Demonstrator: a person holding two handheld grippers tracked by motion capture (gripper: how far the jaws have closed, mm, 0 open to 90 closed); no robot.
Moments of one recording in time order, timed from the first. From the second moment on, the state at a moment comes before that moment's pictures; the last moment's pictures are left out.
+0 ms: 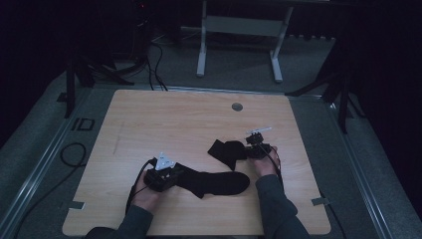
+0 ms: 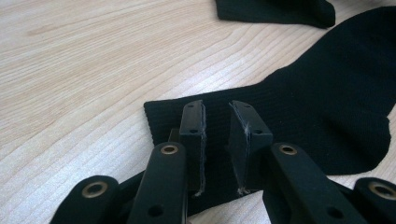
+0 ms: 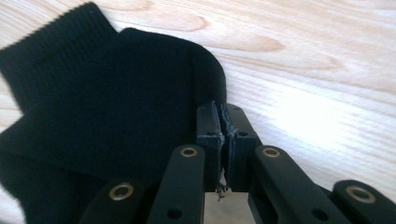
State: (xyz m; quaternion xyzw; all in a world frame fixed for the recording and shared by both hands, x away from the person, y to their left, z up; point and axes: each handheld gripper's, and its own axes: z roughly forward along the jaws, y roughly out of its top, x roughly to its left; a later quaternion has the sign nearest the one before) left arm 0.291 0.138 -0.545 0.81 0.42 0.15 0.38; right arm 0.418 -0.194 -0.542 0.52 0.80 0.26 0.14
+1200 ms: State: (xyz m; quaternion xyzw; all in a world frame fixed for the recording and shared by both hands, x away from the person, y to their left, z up) left arm 0.291 0.133 -0.547 0.81 0.41 0.15 0.38; right arm 0.355 -0.202 -0.483 0.47 0.78 0.38 0.16
